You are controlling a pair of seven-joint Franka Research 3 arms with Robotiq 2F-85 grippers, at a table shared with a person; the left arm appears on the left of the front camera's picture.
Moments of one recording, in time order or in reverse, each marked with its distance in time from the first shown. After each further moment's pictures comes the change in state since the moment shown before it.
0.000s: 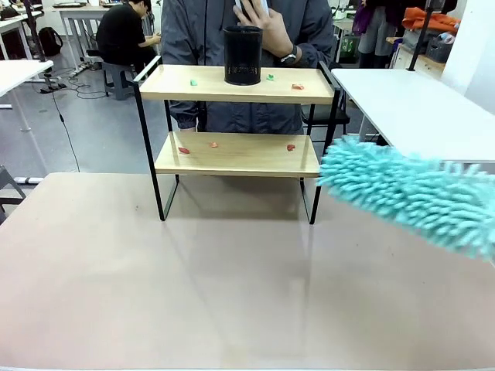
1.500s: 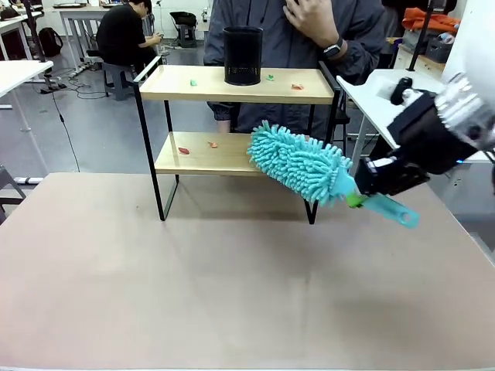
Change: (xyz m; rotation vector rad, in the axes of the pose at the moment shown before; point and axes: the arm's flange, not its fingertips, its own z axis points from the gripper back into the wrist) left arm 0.000 0.000 0.000 -0.001 -0.002 0.000; right arm 0.154 0.047 -0.147 -0.303 -0.131 0.066
